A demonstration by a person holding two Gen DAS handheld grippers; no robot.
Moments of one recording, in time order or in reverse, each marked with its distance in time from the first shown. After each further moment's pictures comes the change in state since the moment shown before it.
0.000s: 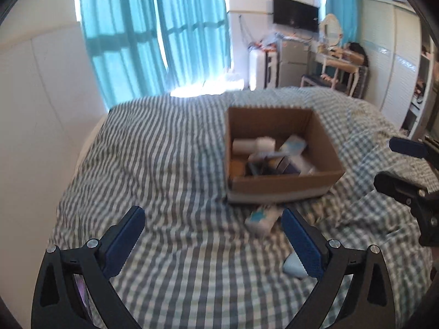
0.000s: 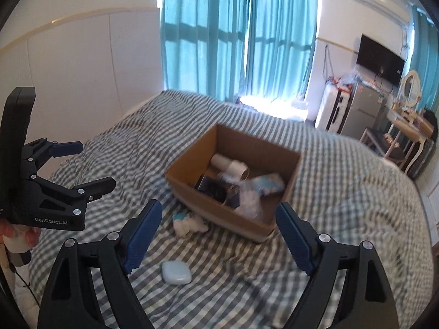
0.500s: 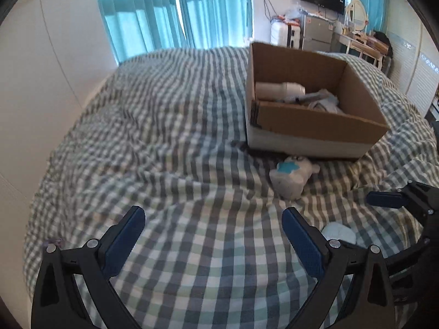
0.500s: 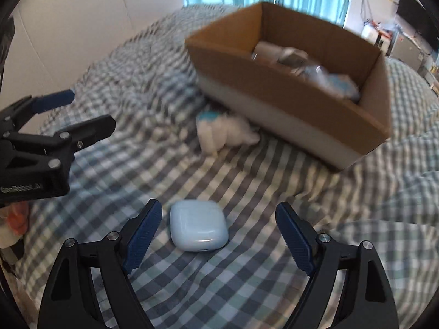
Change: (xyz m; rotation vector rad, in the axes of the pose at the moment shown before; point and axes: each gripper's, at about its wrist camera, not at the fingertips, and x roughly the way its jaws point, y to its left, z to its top) left arm 0.067 0.001 -0.060 -0.058 0.137 0.059; right arm 0.133 0.037 -0.094 -0.022 0.368 0.147
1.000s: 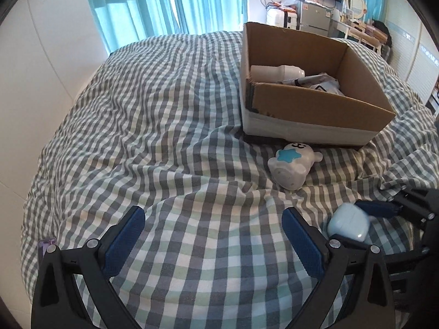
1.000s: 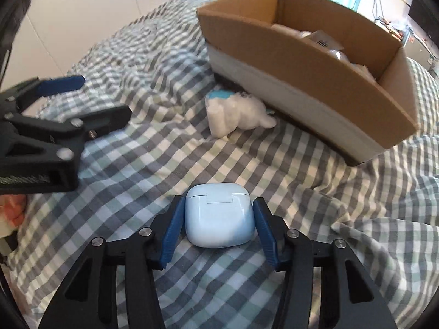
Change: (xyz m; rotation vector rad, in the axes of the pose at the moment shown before) left arm 0.014 -0.011 0.005 0.038 0.058 -0.009; right arm 0.007 0.000 -0.003 -0.026 0.044 0.013
